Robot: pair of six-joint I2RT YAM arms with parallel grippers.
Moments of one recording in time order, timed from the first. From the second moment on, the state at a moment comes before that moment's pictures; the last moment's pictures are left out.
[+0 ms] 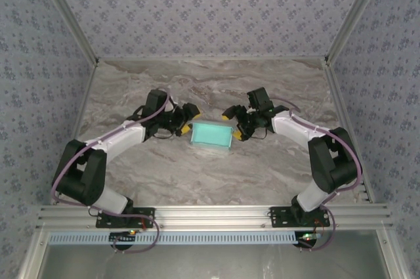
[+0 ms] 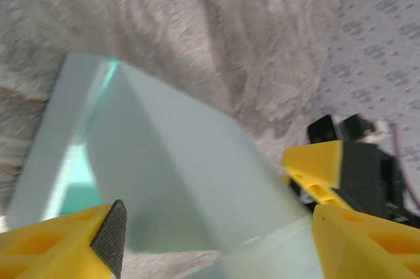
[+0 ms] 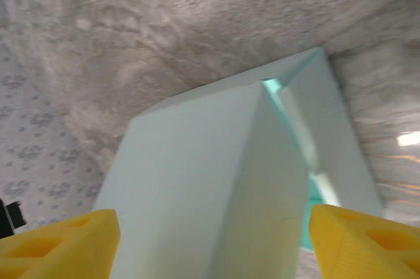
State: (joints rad) left arm -0.44 1.49 0.84 -0.07 0.55 -1.11; right arm 0.43 1.61 0.98 -0.34 -0.48 1.23
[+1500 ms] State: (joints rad) left arm -0.45 1.61 0.79 -0.20 0.46 -0.67; right arm 0.51 1.74 1.13 -0.70 -0.22 0.66
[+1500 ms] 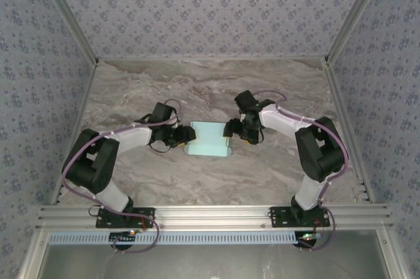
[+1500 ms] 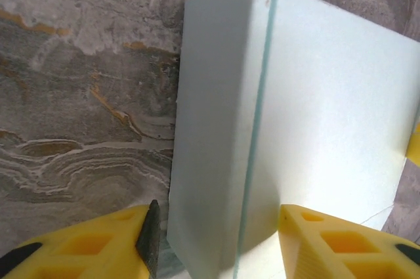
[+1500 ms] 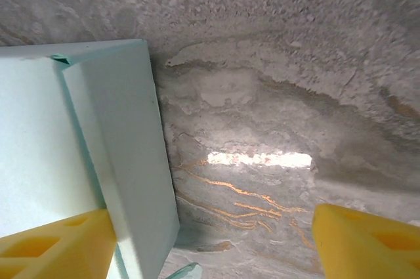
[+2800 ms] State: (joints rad) left arm -0.33 1.79 0.72 0.21 0.83 -0.74; right arm 0.23 1.71 0.84 -0.10 -0.88 0.63
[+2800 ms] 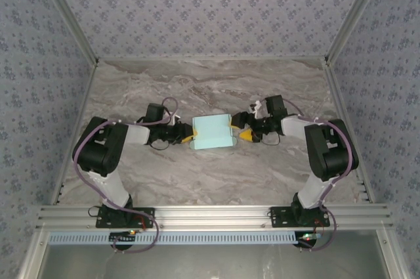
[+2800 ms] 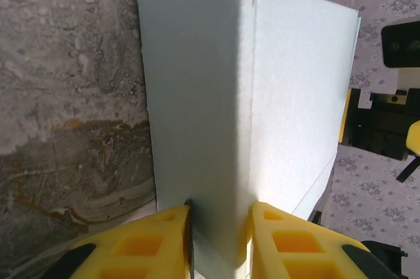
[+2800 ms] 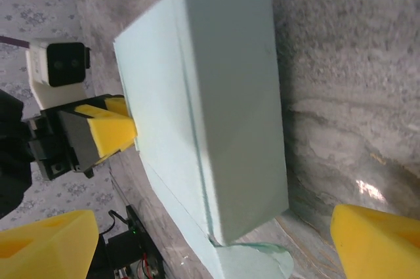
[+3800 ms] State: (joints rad) left arm -0.29 1.84 0.70 0.32 0.91 -0.72; right arm 0.33 1.89 0.95 0.00 -0.96 0.70
